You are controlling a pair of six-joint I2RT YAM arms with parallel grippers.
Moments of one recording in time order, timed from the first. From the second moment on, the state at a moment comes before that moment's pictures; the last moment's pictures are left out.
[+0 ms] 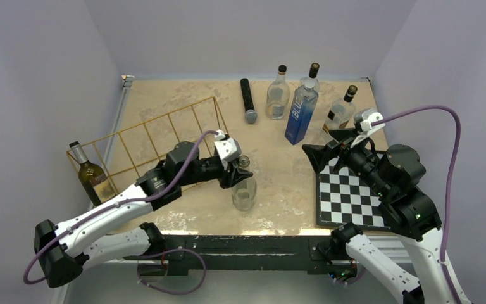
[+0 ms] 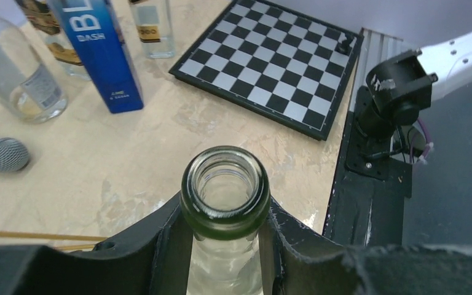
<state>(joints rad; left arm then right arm) -0.85 0.93 0.82 -0.07 0.33 -0.03 0.45 0.63 1.15 -0.60 -0.13 0.12</state>
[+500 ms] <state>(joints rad) -0.94 1.05 0.79 0.09 0.24 0.01 0.45 0.63 1.14 -0.60 -0.13 0.12</state>
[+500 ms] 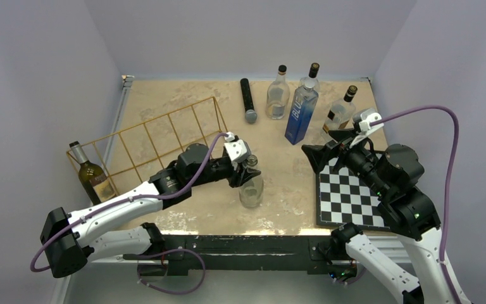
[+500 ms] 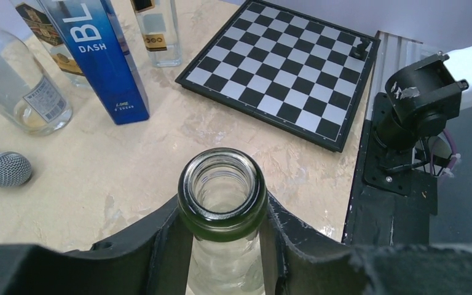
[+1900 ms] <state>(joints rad) -0.94 0.65 1.01 -0.26 -0.35 0.14 0.66 0.95 1.12 -0.44 -0.53 0.16</state>
